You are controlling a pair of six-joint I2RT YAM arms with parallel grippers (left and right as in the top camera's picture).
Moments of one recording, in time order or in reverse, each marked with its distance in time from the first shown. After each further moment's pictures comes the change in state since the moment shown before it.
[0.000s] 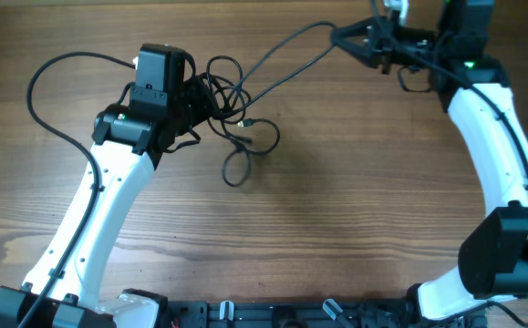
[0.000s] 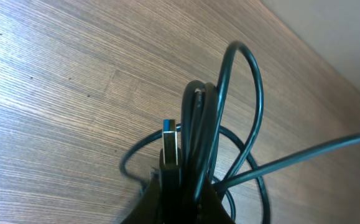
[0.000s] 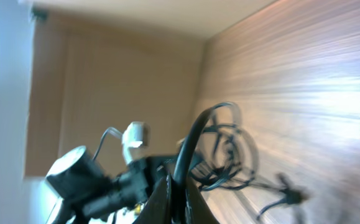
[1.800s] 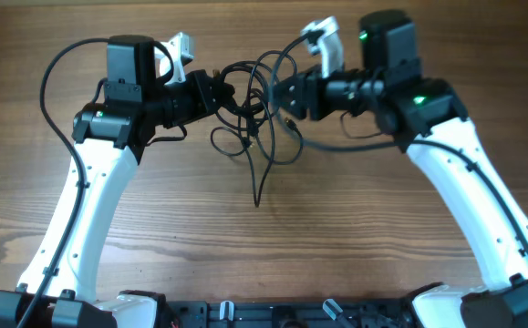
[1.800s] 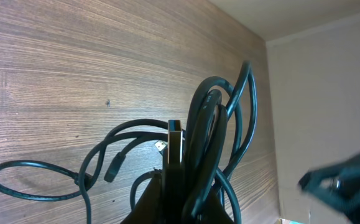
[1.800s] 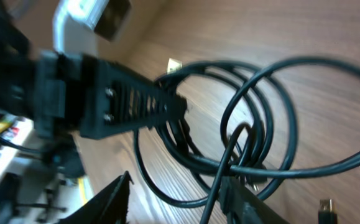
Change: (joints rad) left arm 0.109 0.001 -0.005 0.111 0.560 0.196; right arm 0.396 -0.183 0.002 -0.389 0.452 -0.606
